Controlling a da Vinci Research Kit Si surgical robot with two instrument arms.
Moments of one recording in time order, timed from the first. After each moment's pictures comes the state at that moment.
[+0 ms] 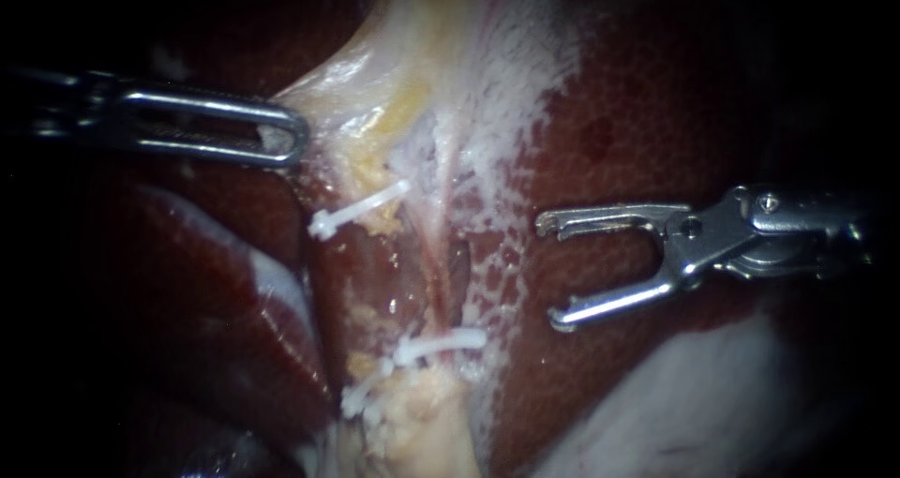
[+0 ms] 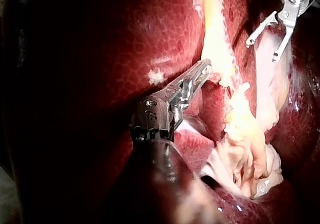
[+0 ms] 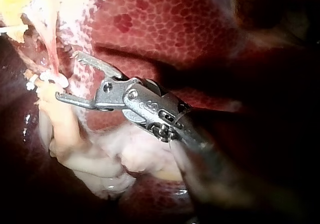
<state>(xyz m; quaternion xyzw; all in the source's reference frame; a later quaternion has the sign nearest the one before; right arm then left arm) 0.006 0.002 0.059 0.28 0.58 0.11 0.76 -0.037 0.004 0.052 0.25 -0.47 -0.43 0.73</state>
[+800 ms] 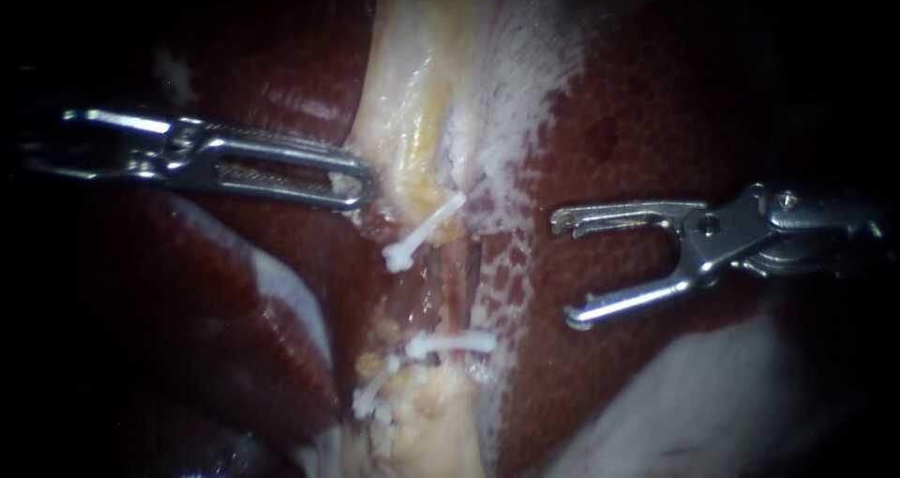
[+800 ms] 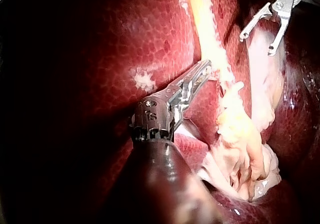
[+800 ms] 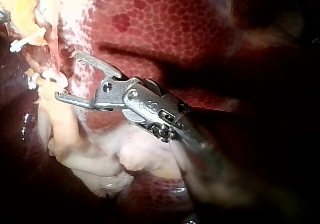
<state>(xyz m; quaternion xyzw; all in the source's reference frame) 0.006 0.003 0.058 0.28 0.58 0.11 0.76 -0.041 0.002 0.054 0.28 -0.46 -0.42 0.73</state>
